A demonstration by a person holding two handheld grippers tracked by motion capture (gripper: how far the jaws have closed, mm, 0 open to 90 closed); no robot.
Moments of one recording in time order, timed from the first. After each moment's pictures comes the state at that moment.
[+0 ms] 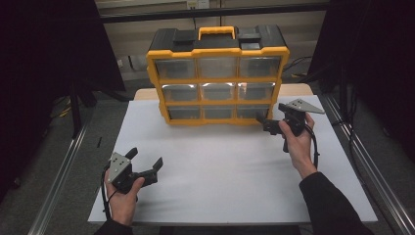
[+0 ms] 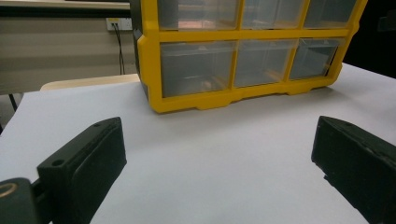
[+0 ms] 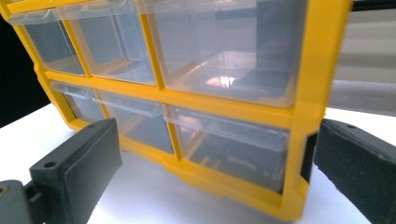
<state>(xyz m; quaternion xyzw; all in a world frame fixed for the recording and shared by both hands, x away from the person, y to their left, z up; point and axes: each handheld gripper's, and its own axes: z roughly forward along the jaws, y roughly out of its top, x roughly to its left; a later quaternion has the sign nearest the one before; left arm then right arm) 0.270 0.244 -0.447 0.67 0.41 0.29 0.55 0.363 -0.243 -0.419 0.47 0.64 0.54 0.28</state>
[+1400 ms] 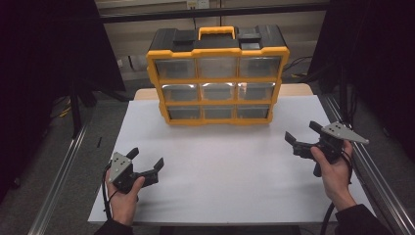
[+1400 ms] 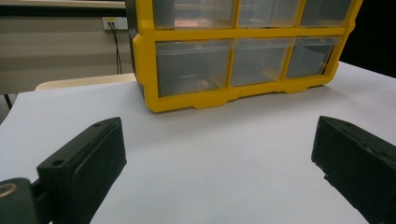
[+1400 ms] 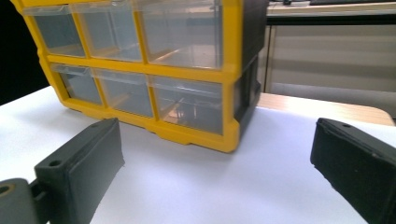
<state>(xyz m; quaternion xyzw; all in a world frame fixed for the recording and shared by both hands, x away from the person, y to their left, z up) 0.271 0.242 -0.448 0.67 0.40 0.29 0.55 0.271 -0.296 -0.415 0.48 0.62 0.52 0.33</state>
